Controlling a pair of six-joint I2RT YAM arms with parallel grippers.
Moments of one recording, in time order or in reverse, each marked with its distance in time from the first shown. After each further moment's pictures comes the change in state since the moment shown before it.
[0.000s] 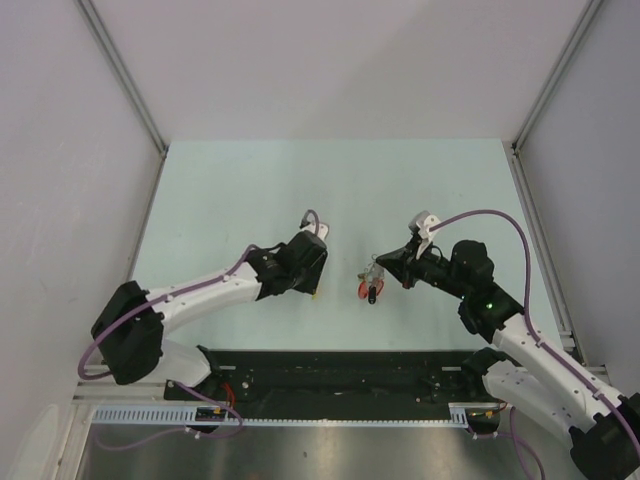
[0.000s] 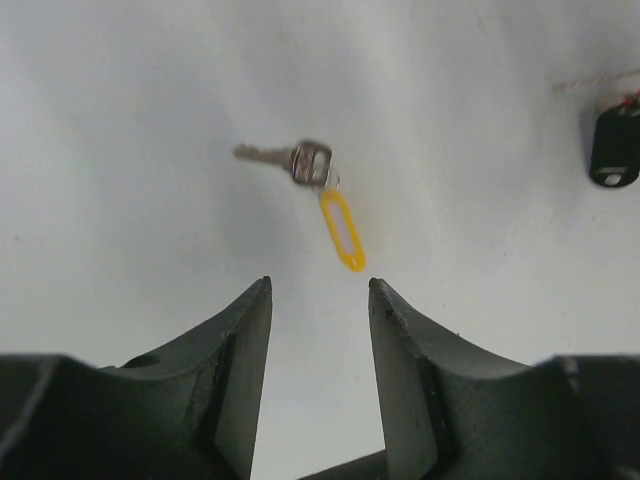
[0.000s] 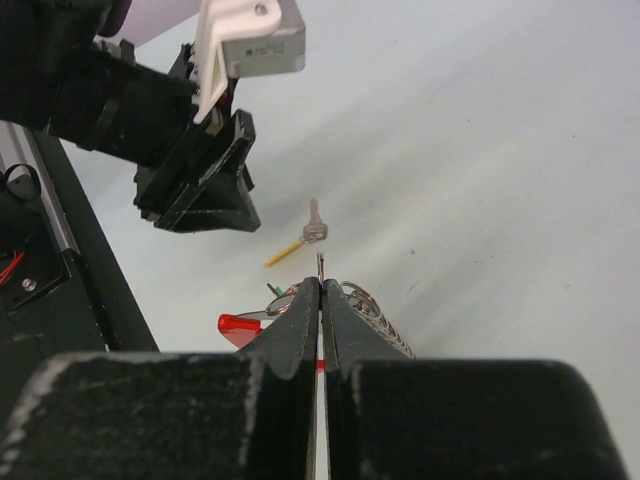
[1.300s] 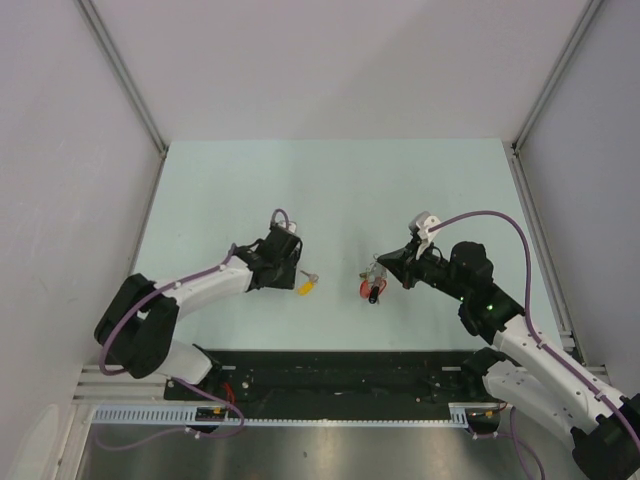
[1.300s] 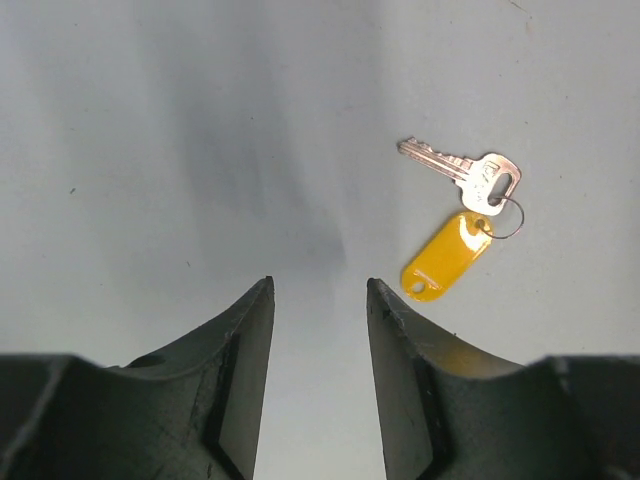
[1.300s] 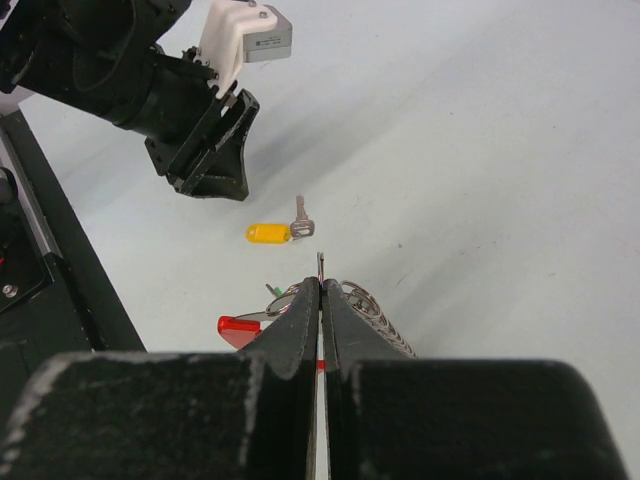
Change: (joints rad) left arm 0.216 0.067 -0.089 0.075 0.031 -0.019; right arm 0.019 -0.018 0.000 -0.031 0.071 -0.007
